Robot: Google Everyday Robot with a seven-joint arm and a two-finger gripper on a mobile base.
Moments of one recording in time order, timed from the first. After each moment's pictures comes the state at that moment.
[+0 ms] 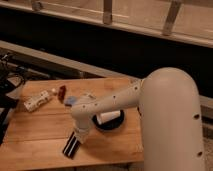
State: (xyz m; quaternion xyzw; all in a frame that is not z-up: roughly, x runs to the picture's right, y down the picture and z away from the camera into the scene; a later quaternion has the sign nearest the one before) arm -0.136 0.279 0.782 -0.43 0.07 0.31 0.85
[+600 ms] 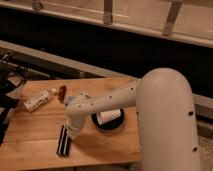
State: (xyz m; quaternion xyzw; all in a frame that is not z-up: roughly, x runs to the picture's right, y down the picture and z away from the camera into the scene) arm -0.200 0.255 0.780 -0.42 -0.03 0.29 0.86
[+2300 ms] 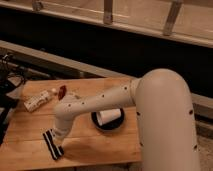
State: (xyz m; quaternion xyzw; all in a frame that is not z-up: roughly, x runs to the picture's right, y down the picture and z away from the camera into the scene) arm -0.237 0.268 0.729 -0.47 -0.10 0.19 0.85
